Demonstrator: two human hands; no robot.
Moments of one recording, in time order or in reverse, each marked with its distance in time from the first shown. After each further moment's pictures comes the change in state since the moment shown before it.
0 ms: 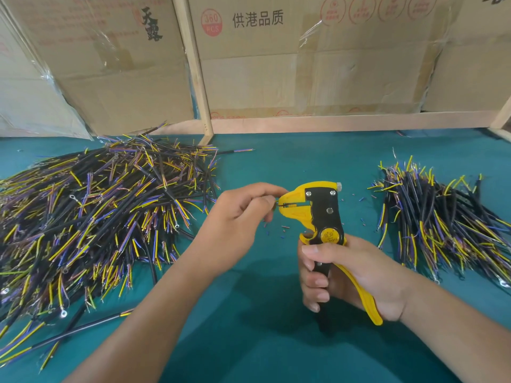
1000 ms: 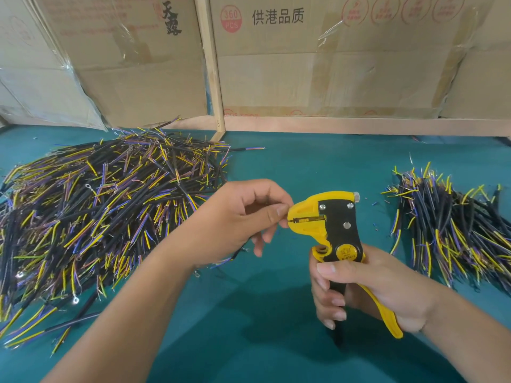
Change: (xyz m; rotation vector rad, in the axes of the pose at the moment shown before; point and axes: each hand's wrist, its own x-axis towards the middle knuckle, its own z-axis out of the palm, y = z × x) left_hand -0.006 0.010 -0.031 -0.082 -0.278 0.000; right_hand -0.008 -0.004 0.000 -0.157 -0.106 0.005
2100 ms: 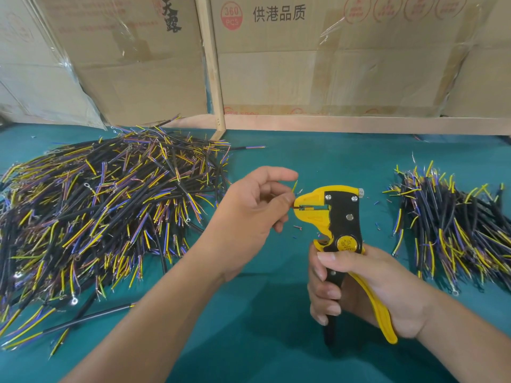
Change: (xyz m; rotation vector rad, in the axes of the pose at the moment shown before) left_hand 0.015 -0.008 0.029 -0.219 0.368 -0.022; right_hand 0.007 0.009 0.004 0.244 0.054 0.003
